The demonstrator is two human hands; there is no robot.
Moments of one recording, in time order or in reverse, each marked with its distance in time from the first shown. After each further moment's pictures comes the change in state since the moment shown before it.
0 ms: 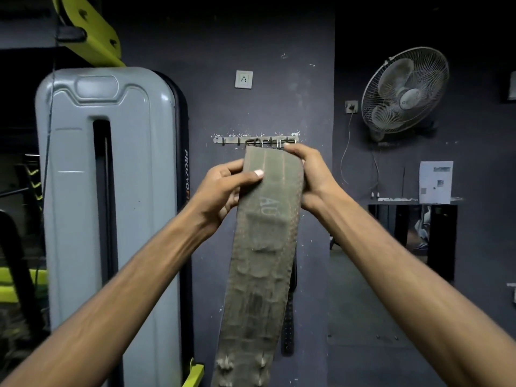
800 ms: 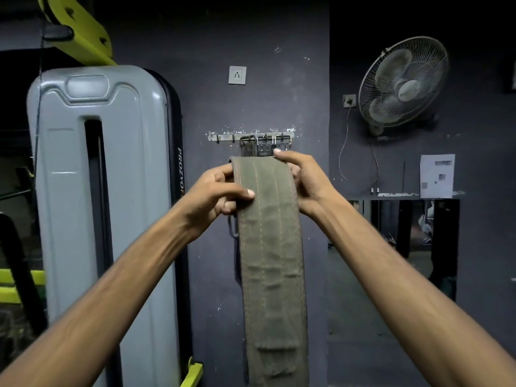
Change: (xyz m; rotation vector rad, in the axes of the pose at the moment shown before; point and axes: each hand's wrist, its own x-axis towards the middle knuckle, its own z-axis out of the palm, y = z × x) left_hand 0.010 -0.013 0.013 0.080 -0.084 -0.045; right_hand 0.003 0.006 -0.035 -0.014 0.009 0.014
